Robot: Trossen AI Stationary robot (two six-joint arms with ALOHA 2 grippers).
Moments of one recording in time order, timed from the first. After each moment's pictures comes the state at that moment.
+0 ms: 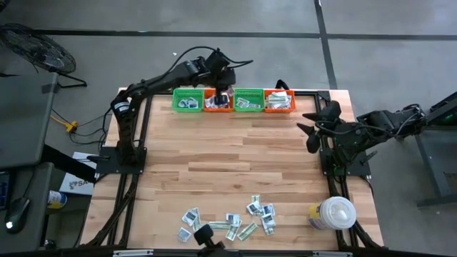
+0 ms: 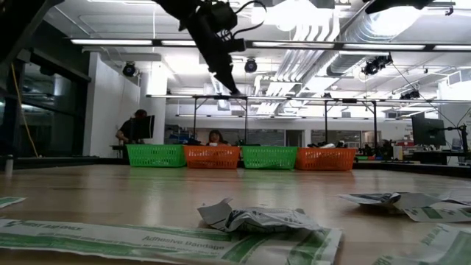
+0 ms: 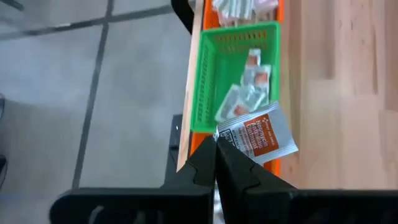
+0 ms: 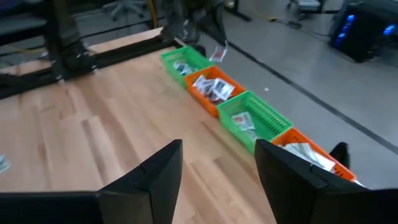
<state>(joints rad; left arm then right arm) 0.55 1.89 1.85 -0.78 -0.06 0.58 0.34 0.79 1.09 -0.98 0.81 0.57</state>
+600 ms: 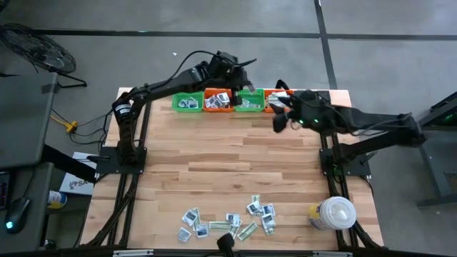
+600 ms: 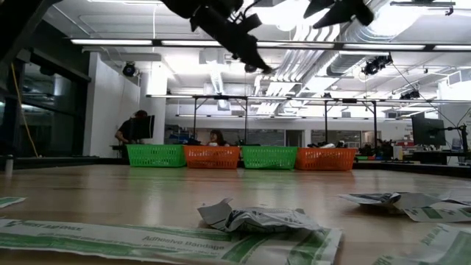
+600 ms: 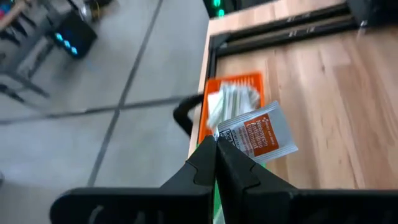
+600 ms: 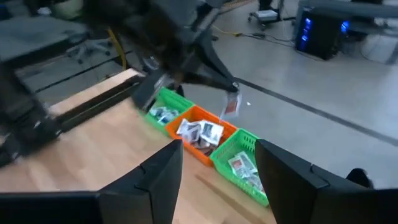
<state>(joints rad) 0.48 1.89 1.80 -0.39 0.07 0.52 -0.03 1.04 1.09 -0.49 0.67 0.43</state>
